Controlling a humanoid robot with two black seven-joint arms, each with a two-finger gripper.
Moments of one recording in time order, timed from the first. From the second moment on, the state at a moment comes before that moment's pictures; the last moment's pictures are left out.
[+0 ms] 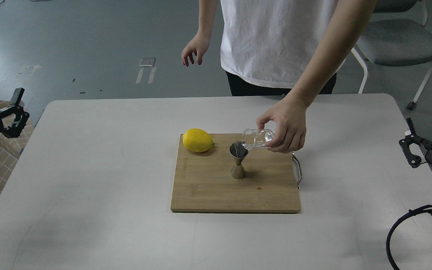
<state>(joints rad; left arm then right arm) -0.07 0.77 -1.34 -1.20 0.29 -0.49 -0.49 -0.15 -0.06 1.93 1.42 -0.25 0.48 -0.12</state>
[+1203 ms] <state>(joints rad) -0.07 0.76 -1.34 -1.21 0.29 -0.49 -0.49 -0.14 -0.04 1.91 1.40 -0.26 0.48 -0.13</state>
